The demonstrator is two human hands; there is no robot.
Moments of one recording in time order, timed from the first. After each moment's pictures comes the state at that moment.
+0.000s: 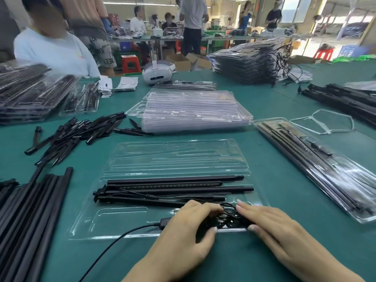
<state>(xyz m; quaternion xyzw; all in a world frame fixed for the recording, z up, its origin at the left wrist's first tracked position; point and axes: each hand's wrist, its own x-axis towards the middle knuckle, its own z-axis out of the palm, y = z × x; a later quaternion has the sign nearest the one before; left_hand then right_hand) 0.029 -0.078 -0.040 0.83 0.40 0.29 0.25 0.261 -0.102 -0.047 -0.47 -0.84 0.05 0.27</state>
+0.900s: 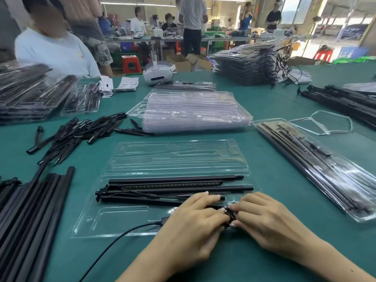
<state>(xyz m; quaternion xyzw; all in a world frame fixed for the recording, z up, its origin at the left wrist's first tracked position) 0.031 -0.069 -0.034 0.92 0.31 0.22 0.03 0.252 -0.065 -0.050 -0.33 -0.90 -0.12 0.25</state>
